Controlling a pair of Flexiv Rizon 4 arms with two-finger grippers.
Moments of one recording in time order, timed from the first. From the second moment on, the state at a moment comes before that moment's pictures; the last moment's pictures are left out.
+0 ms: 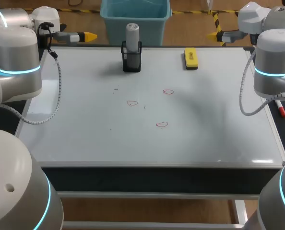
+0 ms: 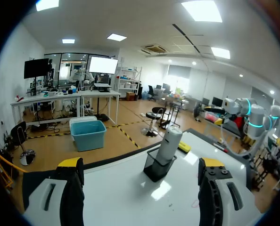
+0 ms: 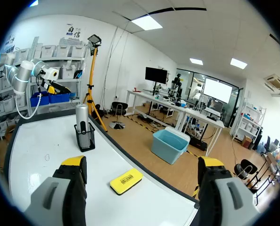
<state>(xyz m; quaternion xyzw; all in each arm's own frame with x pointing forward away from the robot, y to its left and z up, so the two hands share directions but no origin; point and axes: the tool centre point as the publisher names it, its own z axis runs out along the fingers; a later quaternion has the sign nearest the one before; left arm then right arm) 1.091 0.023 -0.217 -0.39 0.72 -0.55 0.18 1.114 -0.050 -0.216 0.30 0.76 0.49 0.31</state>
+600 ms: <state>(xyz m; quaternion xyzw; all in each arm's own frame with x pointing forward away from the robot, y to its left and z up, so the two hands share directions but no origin) 1.091 0.023 -0.217 -0.39 0.72 -0.55 0.18 1.114 -0.050 -0.216 0.30 0.76 0.49 0.31</state>
